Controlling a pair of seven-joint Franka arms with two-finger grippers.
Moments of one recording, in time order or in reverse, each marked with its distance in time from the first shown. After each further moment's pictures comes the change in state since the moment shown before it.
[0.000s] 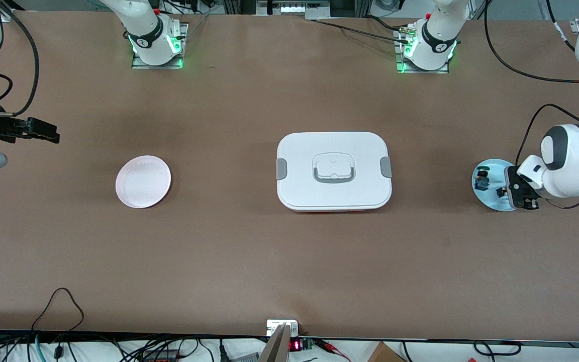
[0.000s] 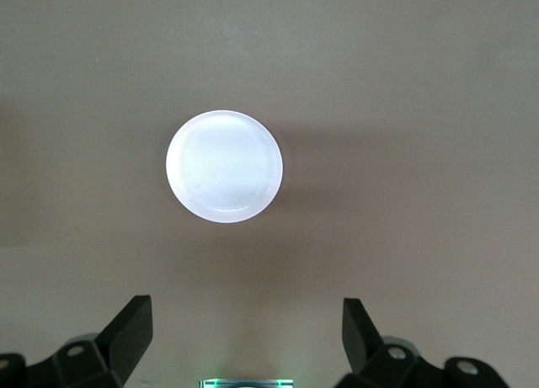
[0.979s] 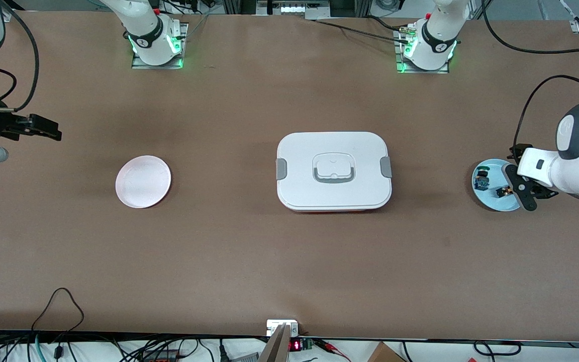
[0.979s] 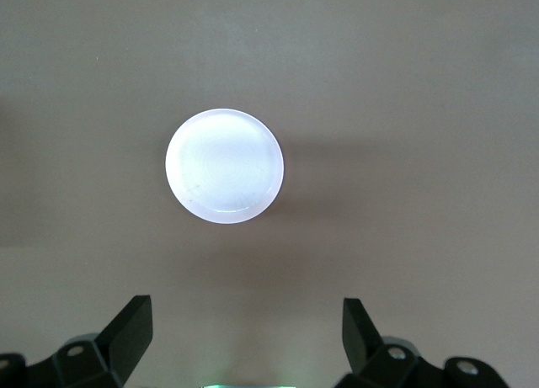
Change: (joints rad) left arm 0.001 -0.158 -0.294 0.237 -0.001 -0.641 -0.619; right arm -0.006 -0.066 -0.007 -0.099 0.005 0.053 -0.012
